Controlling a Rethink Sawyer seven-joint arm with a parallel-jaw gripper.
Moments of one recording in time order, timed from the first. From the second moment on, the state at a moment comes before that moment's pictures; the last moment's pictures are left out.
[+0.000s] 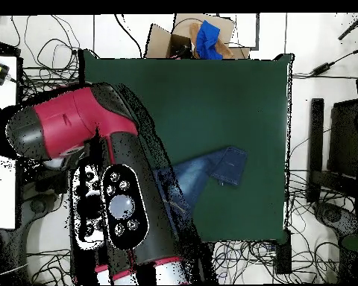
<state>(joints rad) -0.02 -0.85 0.33 1.42 -0.30 1.19 2.41</state>
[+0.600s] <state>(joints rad) -0.10 -0.82 0.29 1.40 -0.30 1.19 2.42</state>
